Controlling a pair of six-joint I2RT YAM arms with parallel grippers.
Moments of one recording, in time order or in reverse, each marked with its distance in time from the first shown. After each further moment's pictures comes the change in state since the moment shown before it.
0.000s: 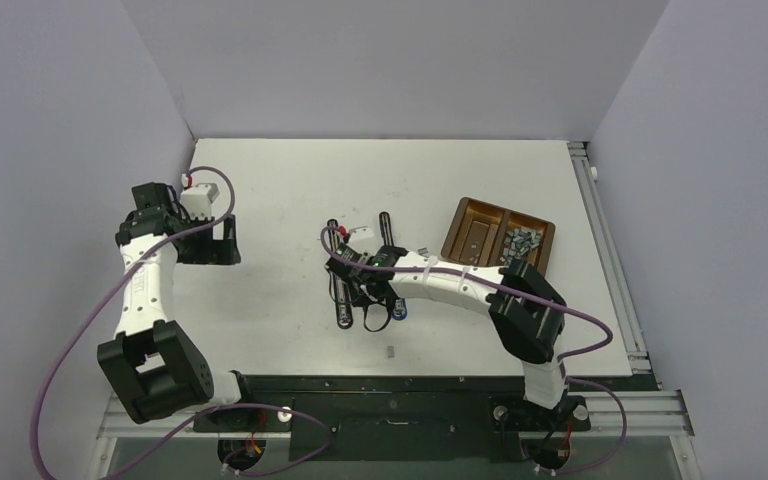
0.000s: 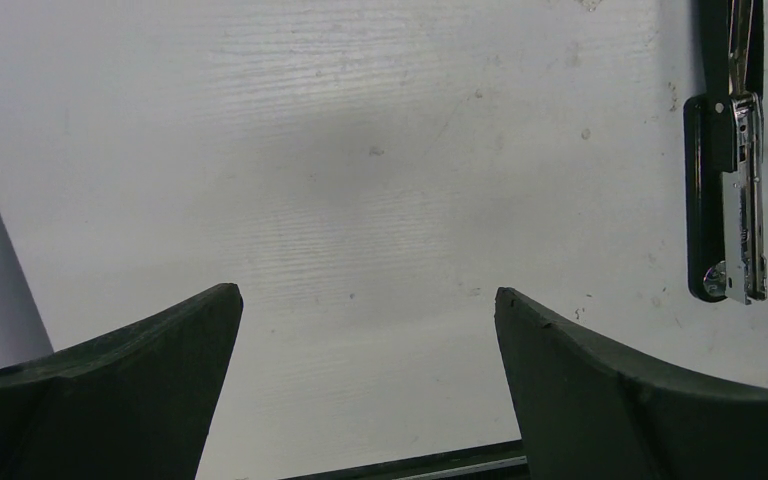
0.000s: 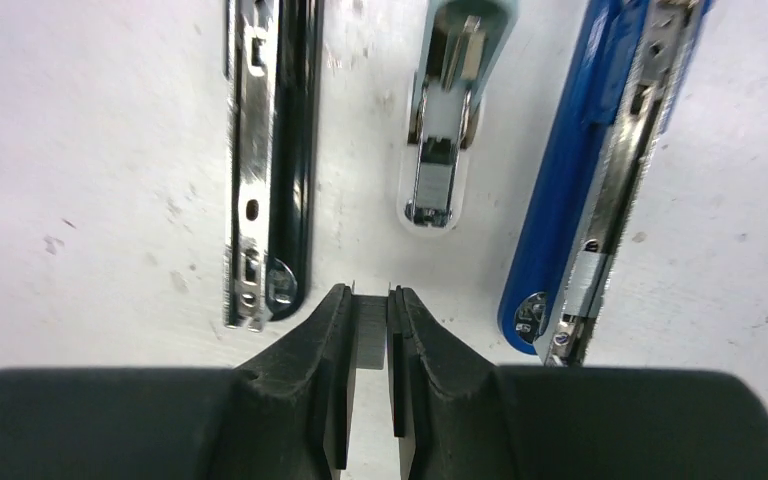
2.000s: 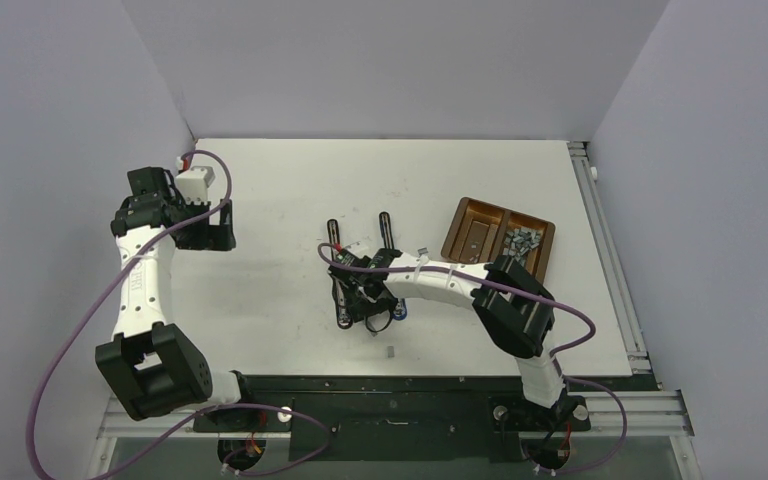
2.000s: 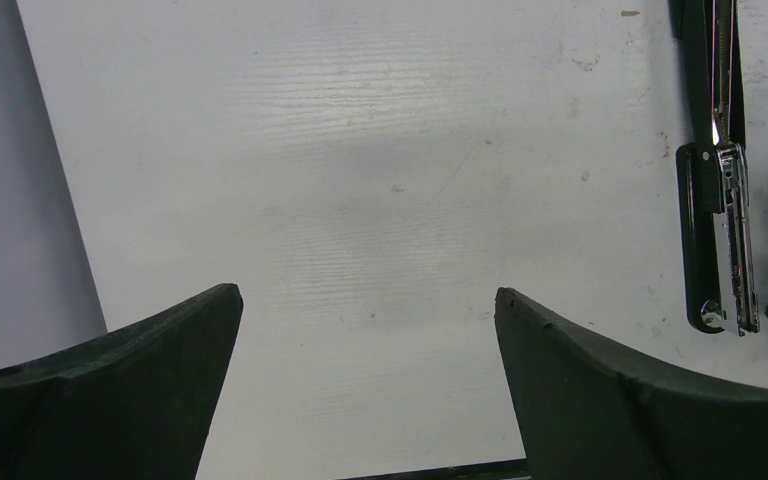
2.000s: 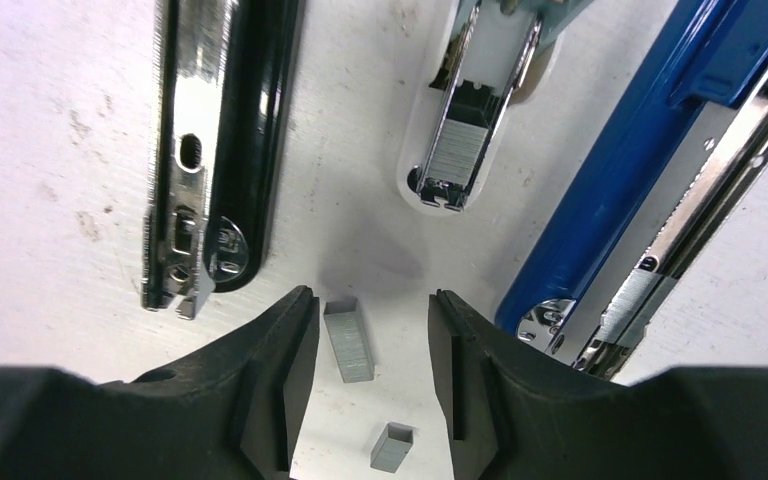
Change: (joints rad) left arm -0.031 0.020 0.096 -0.013 -0.048 -0.026; right arm -0.019 0.043 -0.025 -0.019 -0.117 -0.122
